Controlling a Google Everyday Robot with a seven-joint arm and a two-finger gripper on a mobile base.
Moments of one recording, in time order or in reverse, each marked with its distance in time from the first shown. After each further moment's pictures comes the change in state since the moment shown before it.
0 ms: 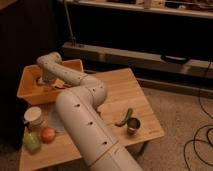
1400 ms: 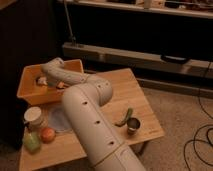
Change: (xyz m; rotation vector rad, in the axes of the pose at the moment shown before) arm 0.018 -0.015 0.014 0.102 -0.050 0.061
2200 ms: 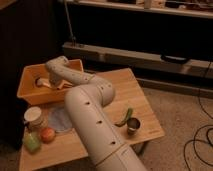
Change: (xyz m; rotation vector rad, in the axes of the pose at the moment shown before) arm 0.013 -0.007 -0.006 -0.052 -0.008 -0.024
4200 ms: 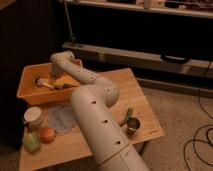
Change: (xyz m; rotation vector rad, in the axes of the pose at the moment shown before) arm -0.038 -0.037 -0.029 0.045 -0.177 -0.069
